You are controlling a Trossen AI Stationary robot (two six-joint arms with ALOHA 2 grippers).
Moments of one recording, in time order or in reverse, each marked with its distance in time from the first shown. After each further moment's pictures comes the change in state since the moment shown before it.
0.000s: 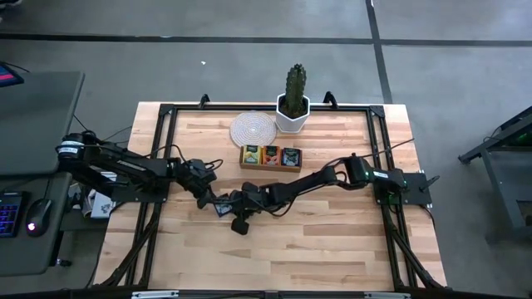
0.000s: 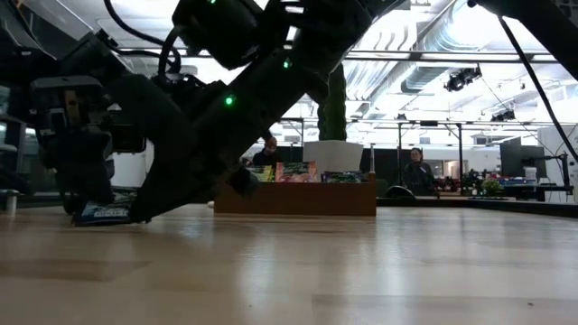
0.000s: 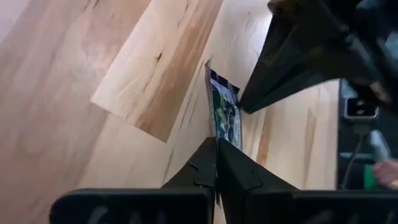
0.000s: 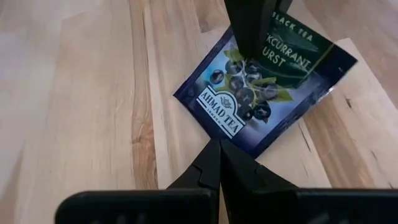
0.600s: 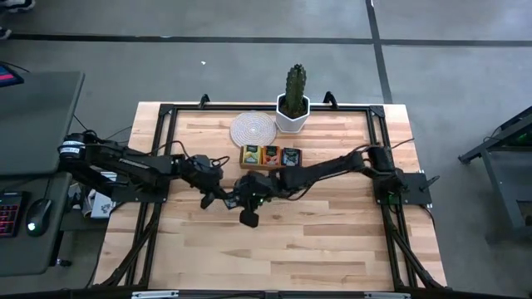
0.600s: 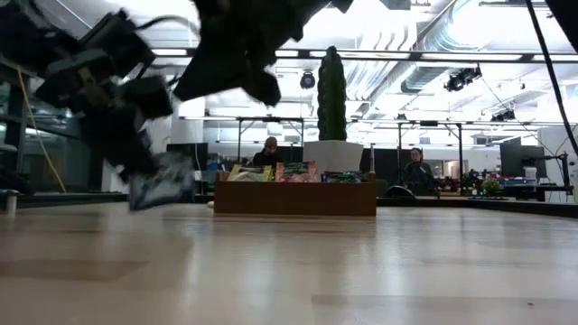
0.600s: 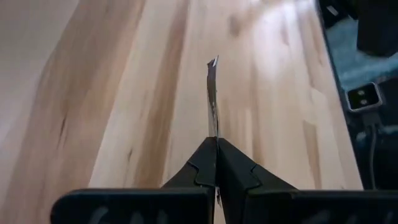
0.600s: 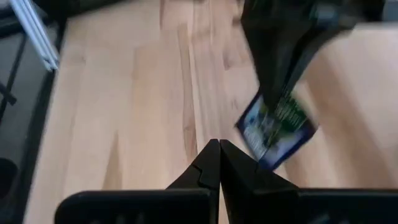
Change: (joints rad) left arm 0.001 -0.011 0.136 -0.010 -0.028 0.285; right arm -0.022 -0.266 0.002 -0.287 -0.087 -0.070
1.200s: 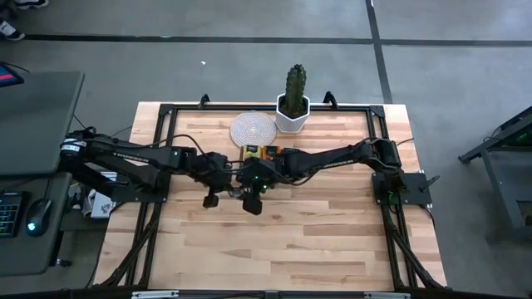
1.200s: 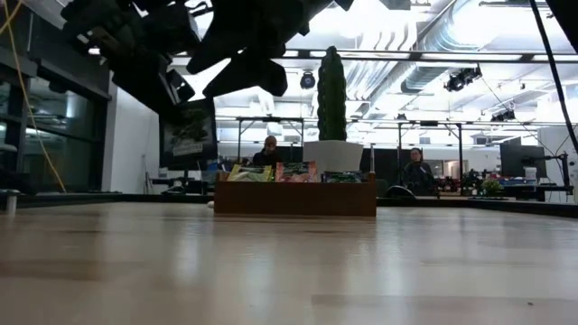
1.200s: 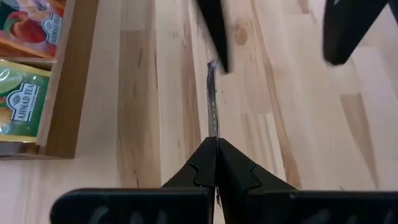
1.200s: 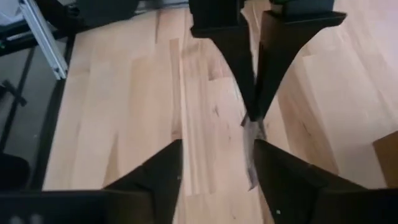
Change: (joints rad) left arm -0.099 -0.001 0.472 -0.676 -0.253 0.443; right arm -0.081 -0.080 0.001 -0.073 -0.075 -0.050
